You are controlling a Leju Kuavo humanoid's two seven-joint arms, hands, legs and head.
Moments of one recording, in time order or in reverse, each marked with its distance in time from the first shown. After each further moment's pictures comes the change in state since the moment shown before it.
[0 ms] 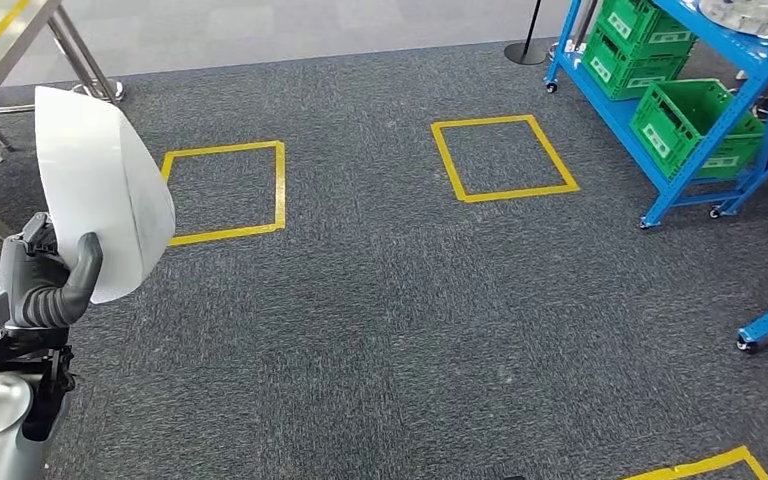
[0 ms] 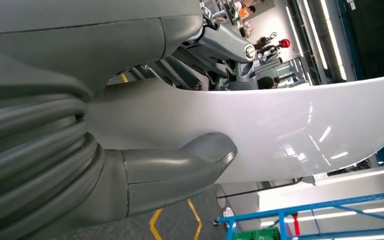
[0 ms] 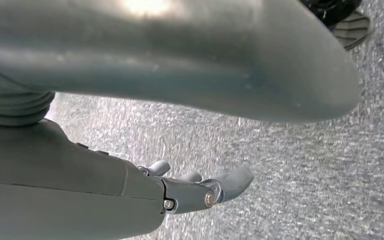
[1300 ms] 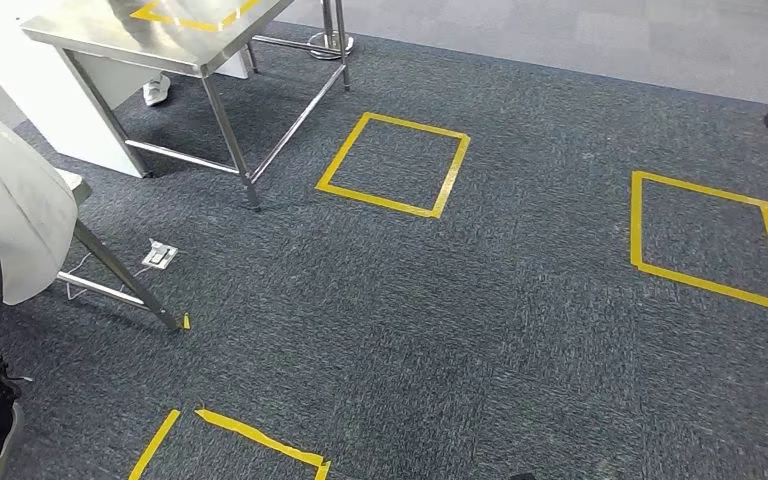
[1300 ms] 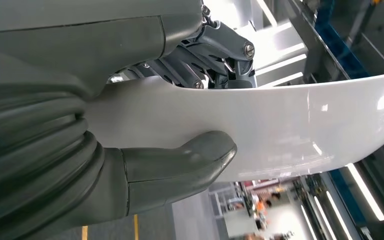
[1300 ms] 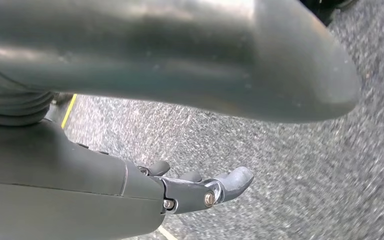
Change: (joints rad) left arm 0.059 0.083 0.076 -0.074 0.060 0.238 -0.134; right arm -0.005 -0.009 0.000 0.000 0.026 -0.002 0.001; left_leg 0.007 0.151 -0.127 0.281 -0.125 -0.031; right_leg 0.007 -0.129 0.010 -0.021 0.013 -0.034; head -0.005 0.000
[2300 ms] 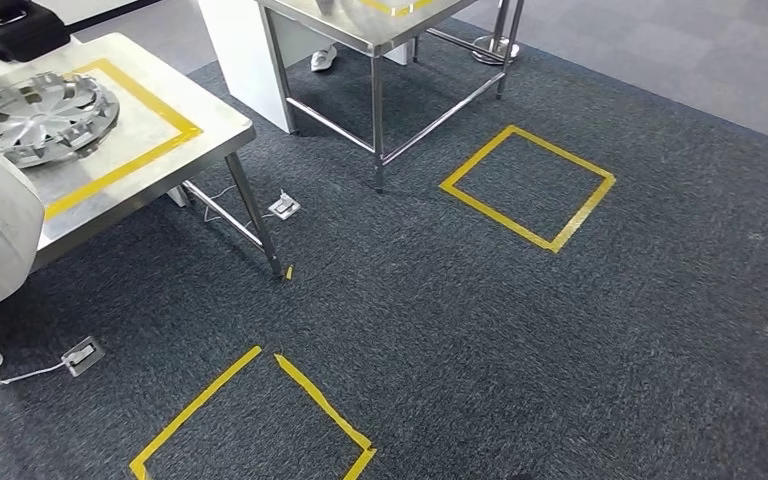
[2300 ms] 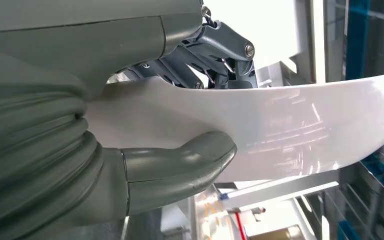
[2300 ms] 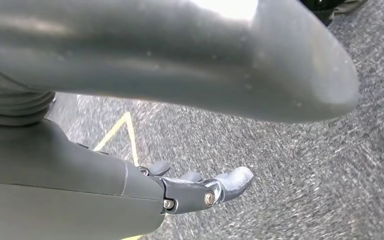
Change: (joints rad) left arm 0.020 0.039 0.036 -0.019 0.008 0.033 -0.002; right arm 0.003 0.005 -0.001 0.000 -0.002 -0.003 -0.005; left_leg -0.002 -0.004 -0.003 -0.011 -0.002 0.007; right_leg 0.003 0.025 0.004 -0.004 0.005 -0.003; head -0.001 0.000
